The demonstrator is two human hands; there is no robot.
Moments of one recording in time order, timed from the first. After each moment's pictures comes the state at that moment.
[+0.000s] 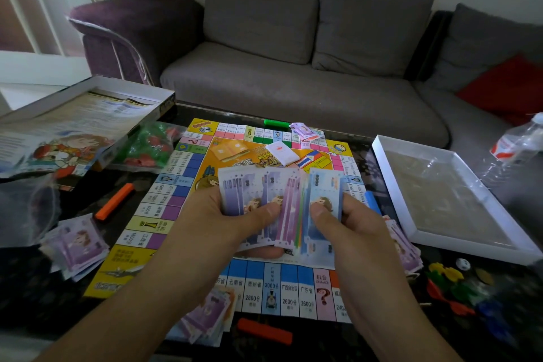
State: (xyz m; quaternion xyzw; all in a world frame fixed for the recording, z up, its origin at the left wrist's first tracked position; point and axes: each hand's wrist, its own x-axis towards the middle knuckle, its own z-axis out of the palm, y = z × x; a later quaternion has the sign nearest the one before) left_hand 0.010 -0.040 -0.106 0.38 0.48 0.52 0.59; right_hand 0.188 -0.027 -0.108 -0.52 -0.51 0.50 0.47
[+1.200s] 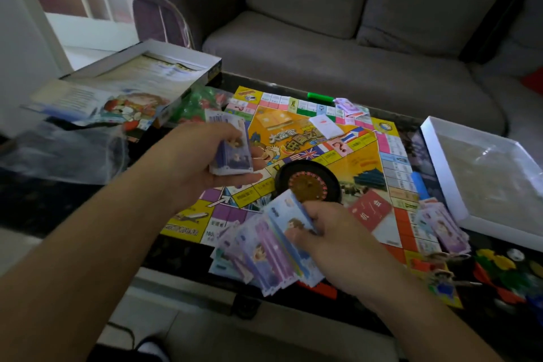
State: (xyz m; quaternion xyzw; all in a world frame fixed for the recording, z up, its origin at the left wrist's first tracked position) left_hand -0.078 -0.029 -0.091 0.25 0.56 0.52 0.59; right_hand 0.146 -0.041 -0.136 -0.51 -0.72 0.46 0.12
